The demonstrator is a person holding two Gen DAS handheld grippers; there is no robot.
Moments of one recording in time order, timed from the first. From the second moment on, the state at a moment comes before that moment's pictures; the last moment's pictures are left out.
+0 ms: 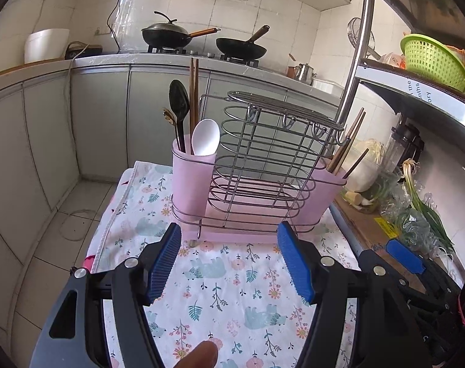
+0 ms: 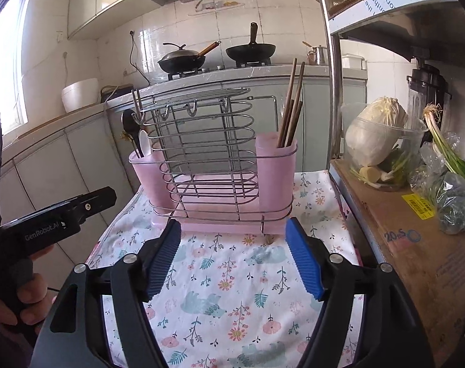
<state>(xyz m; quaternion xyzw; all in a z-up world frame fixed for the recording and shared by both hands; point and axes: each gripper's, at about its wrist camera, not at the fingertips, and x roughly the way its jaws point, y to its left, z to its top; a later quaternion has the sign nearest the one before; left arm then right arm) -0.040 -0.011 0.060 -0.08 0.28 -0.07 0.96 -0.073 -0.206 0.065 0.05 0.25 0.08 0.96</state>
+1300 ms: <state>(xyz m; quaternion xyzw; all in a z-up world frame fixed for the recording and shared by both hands) -0.058 -0.025 0.050 -0.05 0.29 -0.06 0.95 -0.079 -0.200 0.058 0.02 0.23 0.04 0.97</state>
